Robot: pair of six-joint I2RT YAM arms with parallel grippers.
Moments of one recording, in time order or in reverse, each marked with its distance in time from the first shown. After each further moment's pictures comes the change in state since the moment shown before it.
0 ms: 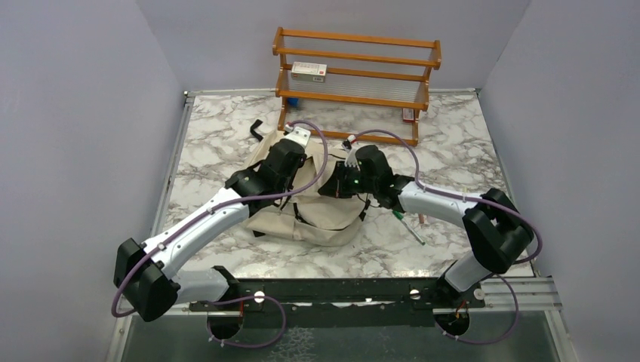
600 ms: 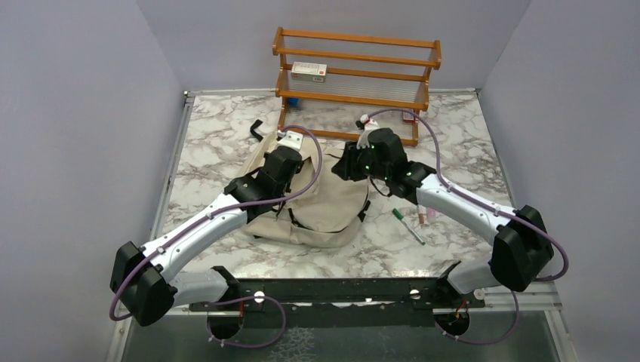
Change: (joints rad) left arm 0.000 -0.059 -0.101 0.058 -0.063 -0.093; right arm -0.015 -0.158 0.113 -0.240 0.209 -0.203
